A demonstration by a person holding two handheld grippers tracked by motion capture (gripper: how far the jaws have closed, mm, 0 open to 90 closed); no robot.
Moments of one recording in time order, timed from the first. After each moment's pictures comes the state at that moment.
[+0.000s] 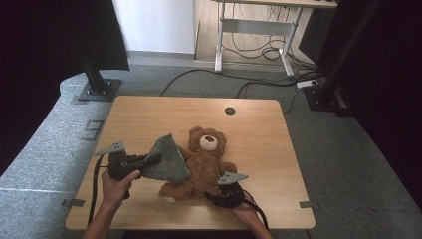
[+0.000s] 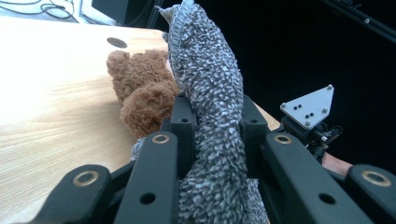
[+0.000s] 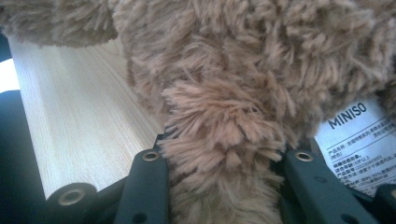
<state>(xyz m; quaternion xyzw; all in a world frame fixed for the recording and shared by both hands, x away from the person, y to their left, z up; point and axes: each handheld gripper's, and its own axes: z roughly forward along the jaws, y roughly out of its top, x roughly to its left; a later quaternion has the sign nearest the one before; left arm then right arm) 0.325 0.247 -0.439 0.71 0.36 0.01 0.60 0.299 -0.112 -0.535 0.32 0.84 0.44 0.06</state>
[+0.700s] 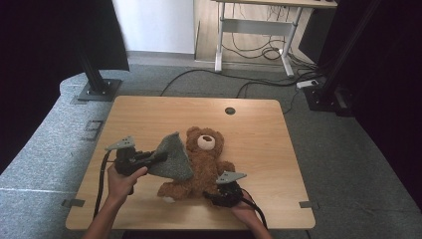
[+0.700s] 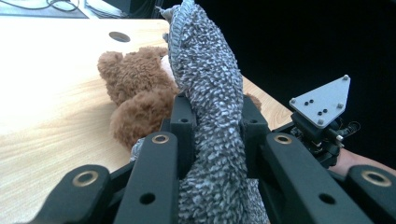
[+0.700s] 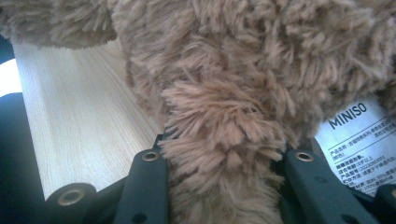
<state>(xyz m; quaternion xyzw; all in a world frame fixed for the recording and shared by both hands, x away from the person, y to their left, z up) 0.335 0.228 -0.426 0.74 0.36 0.03 0.57 0.303 -0.108 -0.535 0.32 0.84 0.44 0.05</state>
